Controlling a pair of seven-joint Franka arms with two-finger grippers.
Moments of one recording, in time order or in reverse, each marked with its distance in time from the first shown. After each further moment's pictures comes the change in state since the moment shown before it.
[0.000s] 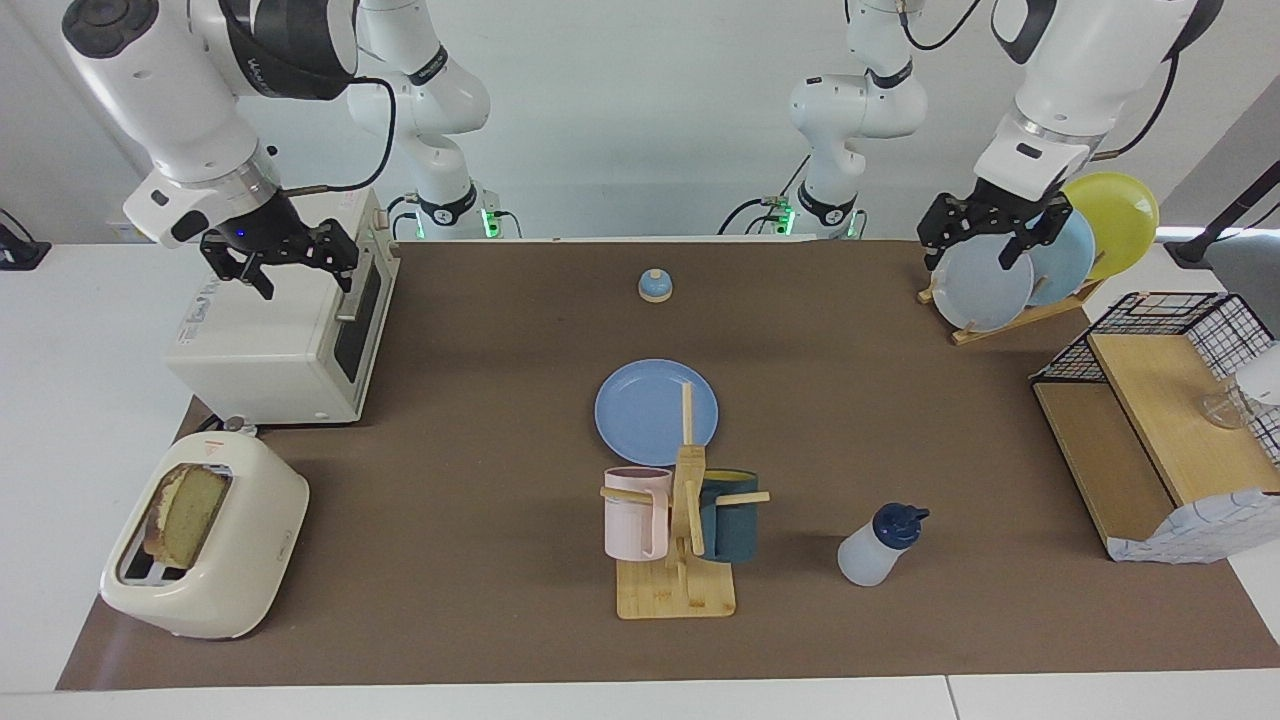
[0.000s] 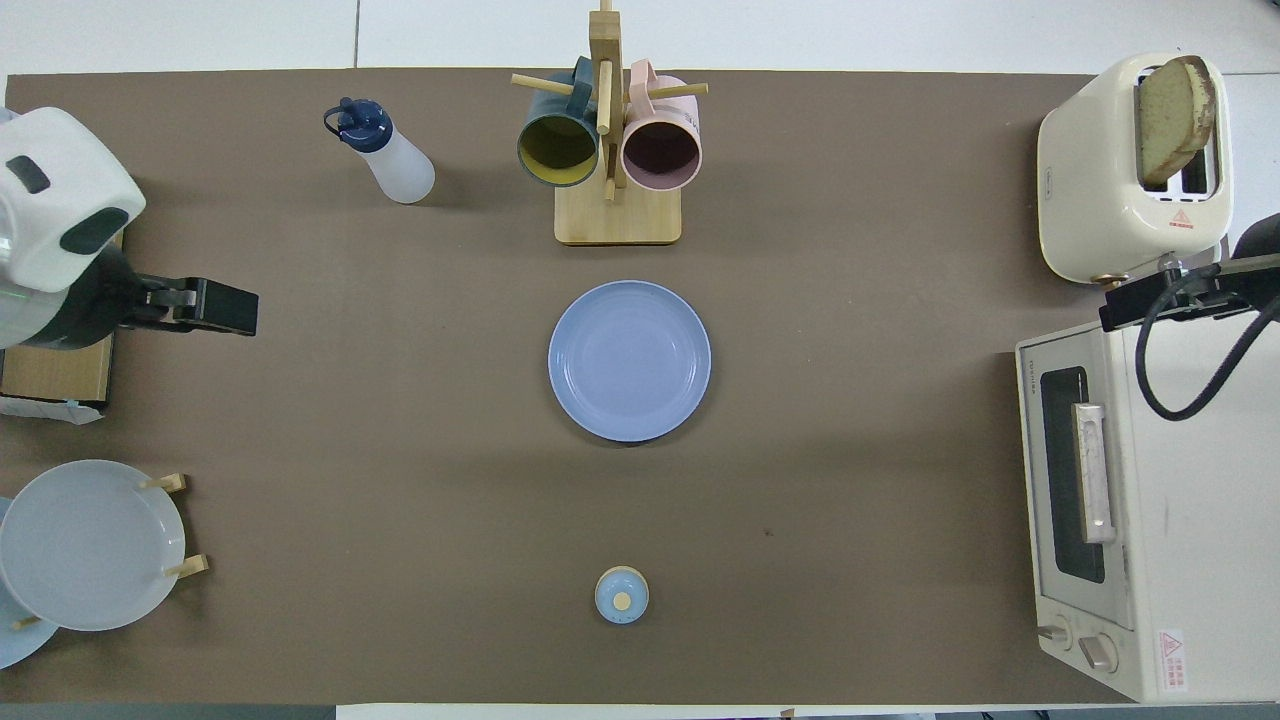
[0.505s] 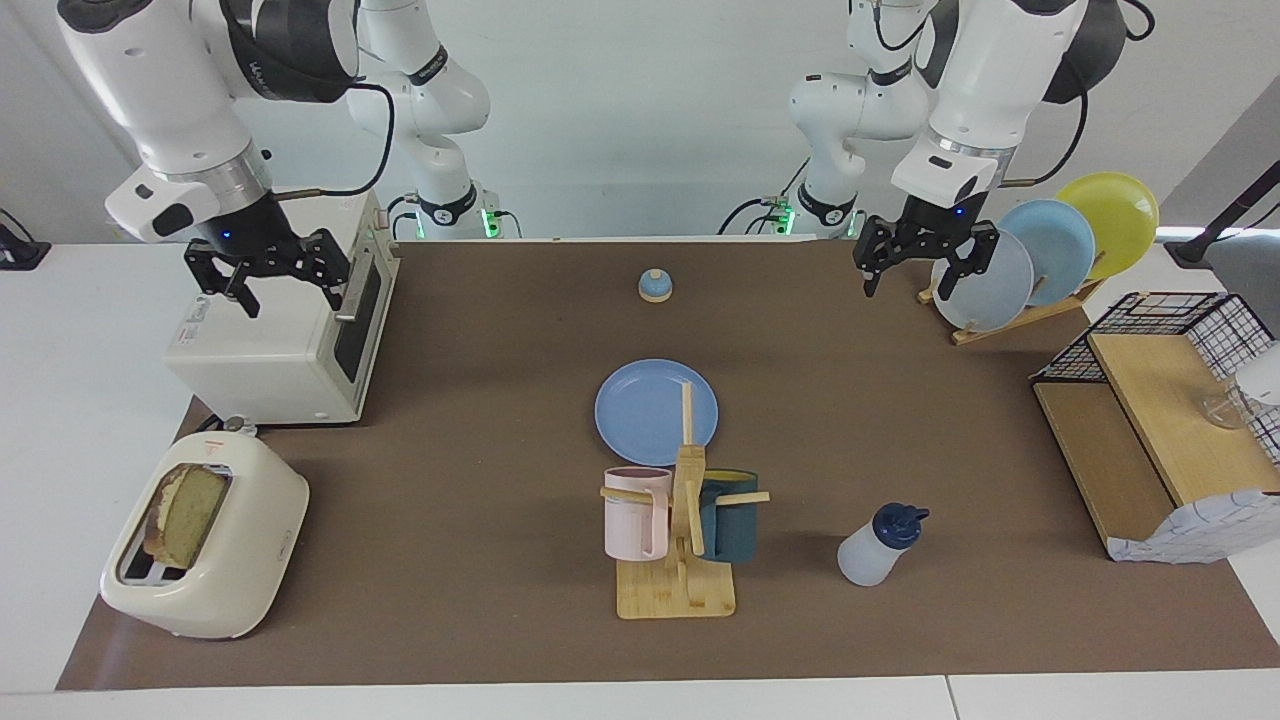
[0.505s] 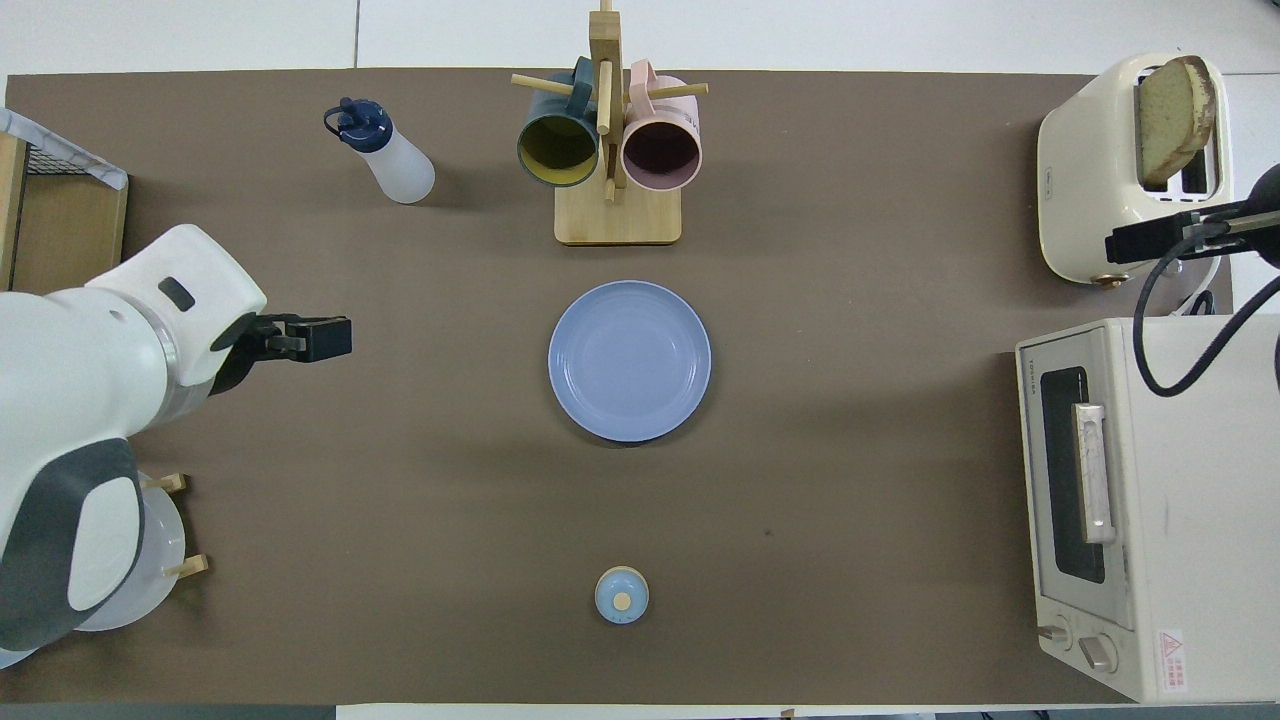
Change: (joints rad) left arm -0.043 -0.172 -0.001 -0.491 0.000 0.570 -0.071; right arm -0.003 0.008 -0.001 -0.017 0.000 0.228 -0.022
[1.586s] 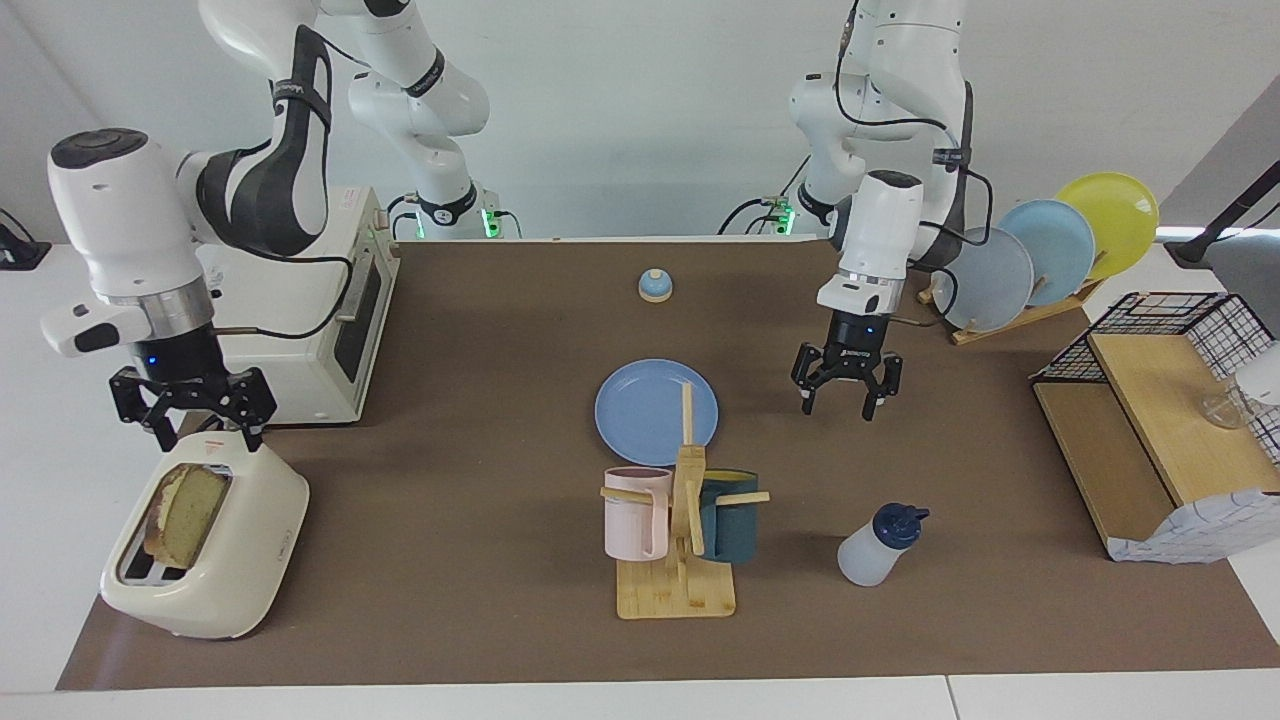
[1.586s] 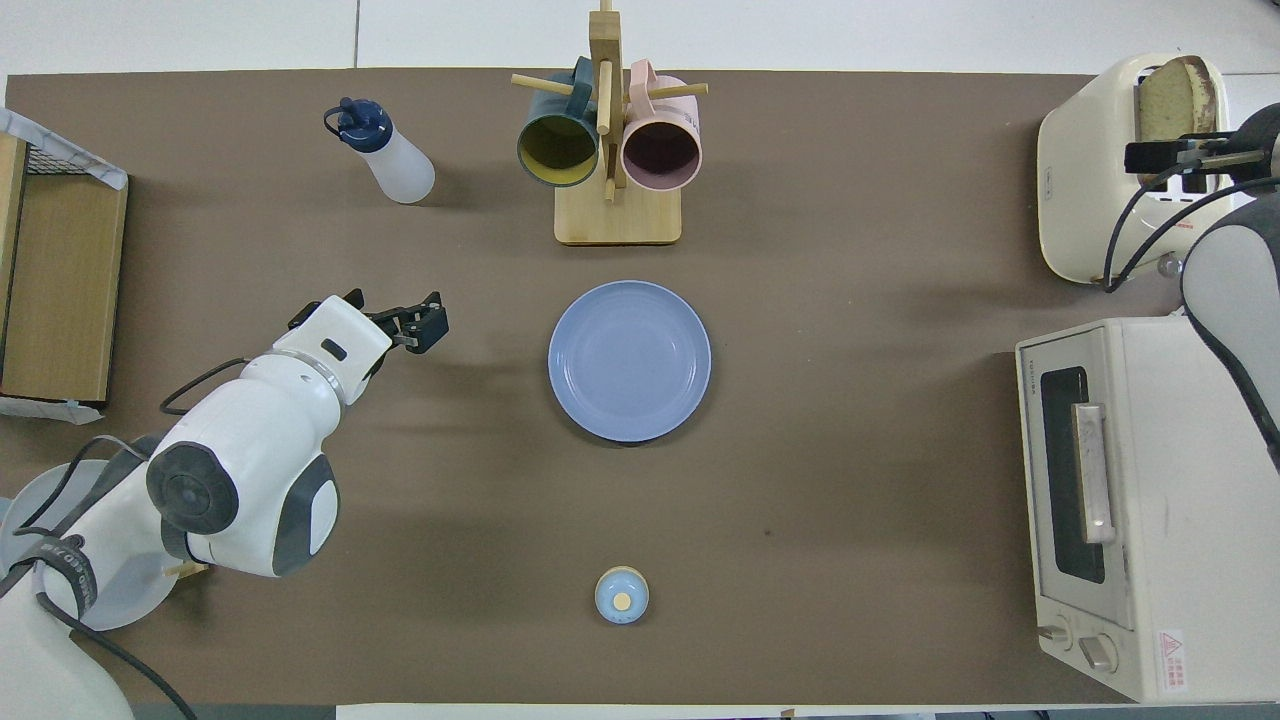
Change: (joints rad) left arm -0.019 0.339 -0.002 -0.263 0.000 0.935 -0.052; right arm -0.126 0.227 -0.003 -0.055 -0.010 0.534 -0.065
